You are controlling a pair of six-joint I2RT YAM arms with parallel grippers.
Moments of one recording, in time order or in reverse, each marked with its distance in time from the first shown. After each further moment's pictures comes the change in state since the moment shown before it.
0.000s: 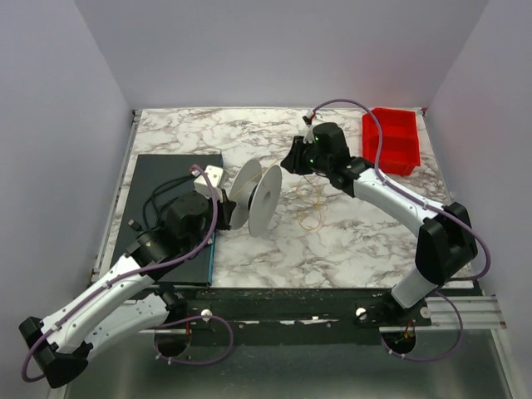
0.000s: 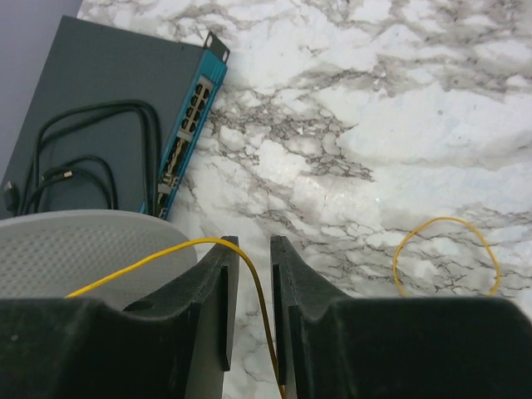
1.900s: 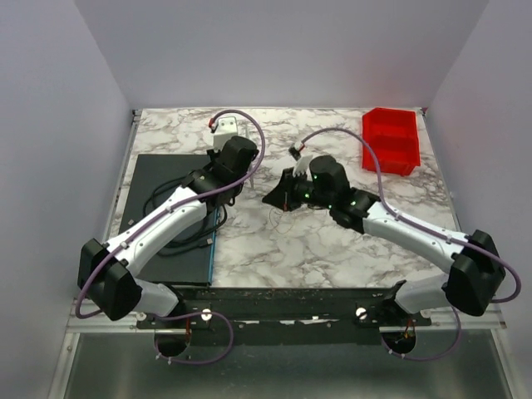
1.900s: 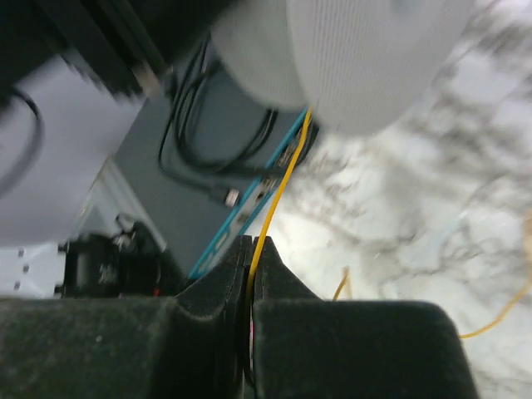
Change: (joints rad) left arm 0.118 0.616 0.448 -0.096 -0.429 -0.196; right arm 0.225 -0.233 -0.329 0.189 -0.227 0.164
